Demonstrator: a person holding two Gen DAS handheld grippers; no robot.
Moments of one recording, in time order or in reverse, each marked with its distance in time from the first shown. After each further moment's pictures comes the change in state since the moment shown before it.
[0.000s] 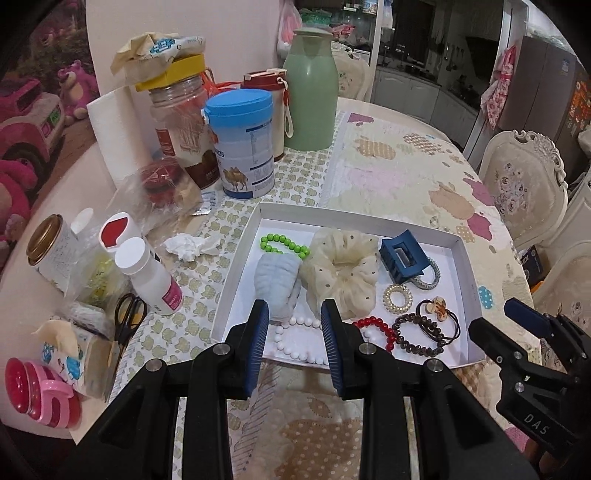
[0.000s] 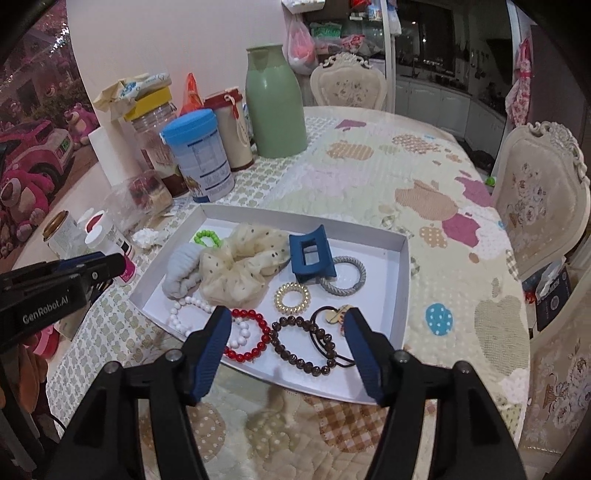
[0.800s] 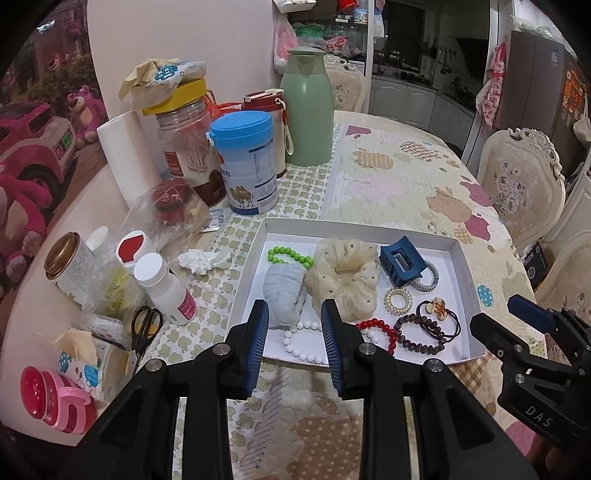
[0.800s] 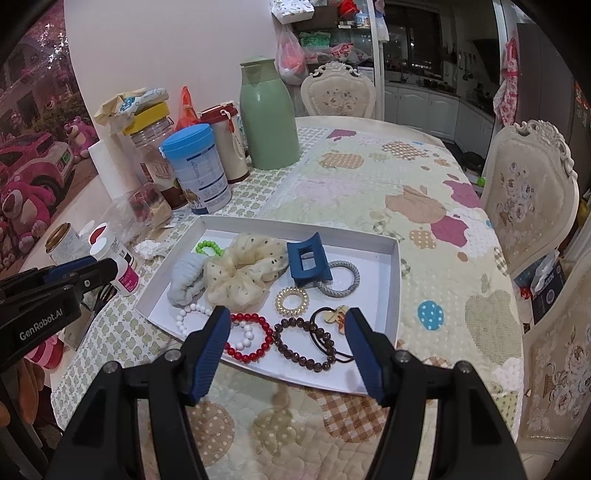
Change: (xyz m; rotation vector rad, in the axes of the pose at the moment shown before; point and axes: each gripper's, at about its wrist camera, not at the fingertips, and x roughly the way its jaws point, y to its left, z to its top) left arm -0.021 -0.004 -0.003 0.044 -0.053 0.032; right arm -0.015 0.003 -0.003 0.024 -0.022 -0.015
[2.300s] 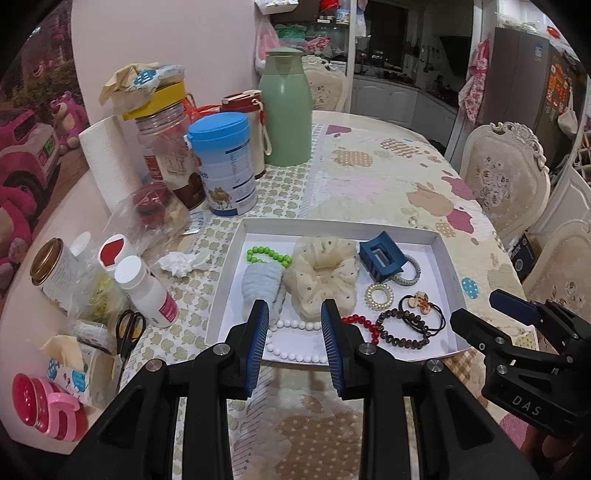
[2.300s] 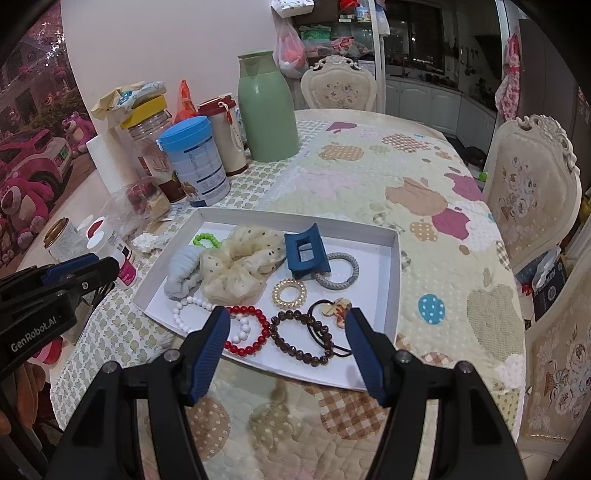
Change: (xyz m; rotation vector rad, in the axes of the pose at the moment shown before) left arm 0.002 -0.008 -0.002 0.042 -0.011 -0.072; right arm 0.005 -0.006 -0.004 0.013 0.021 0.009
